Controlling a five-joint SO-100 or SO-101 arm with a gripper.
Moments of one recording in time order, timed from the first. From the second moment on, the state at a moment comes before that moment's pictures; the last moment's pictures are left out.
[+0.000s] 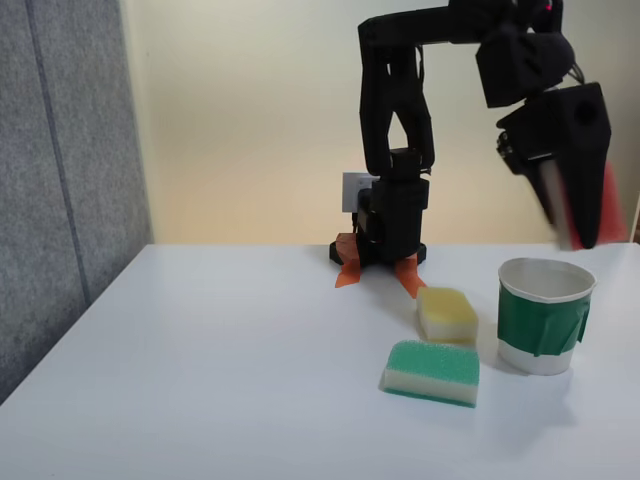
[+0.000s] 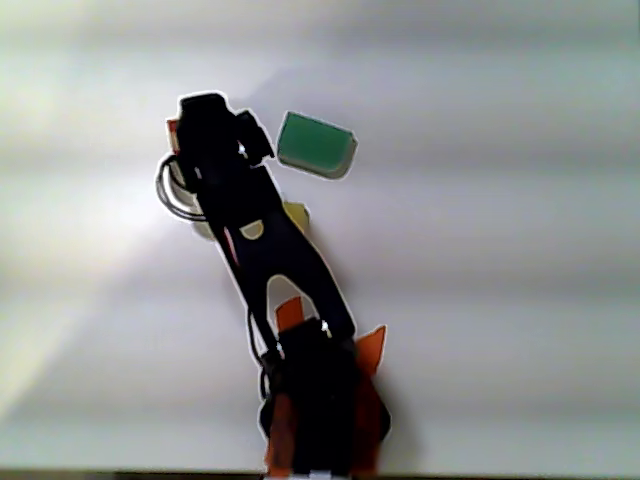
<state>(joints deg) -22.1 111.4 100.5 66.5 0.3</state>
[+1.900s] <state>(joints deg) 6.2 190.1 177.2 57.0 -2.4</state>
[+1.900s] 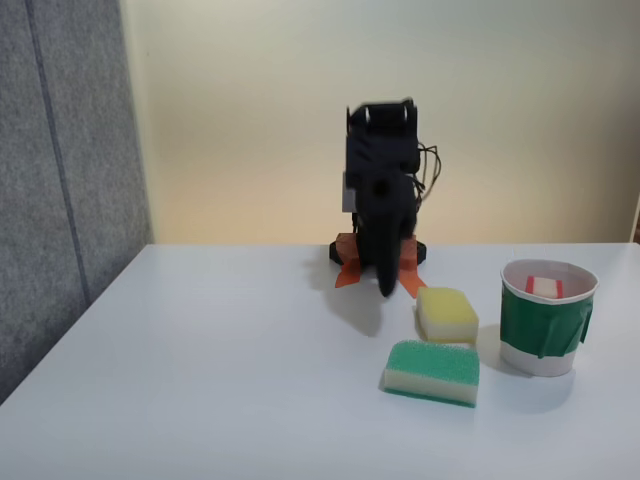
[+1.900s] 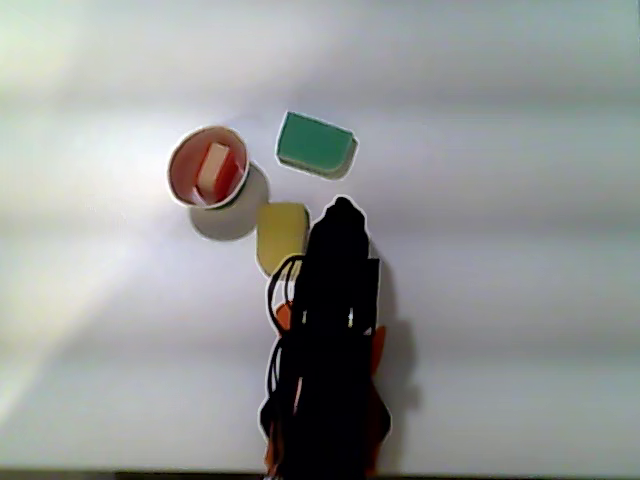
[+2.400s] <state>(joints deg) 3.9 192.1 182.6 67.3 -2.0</state>
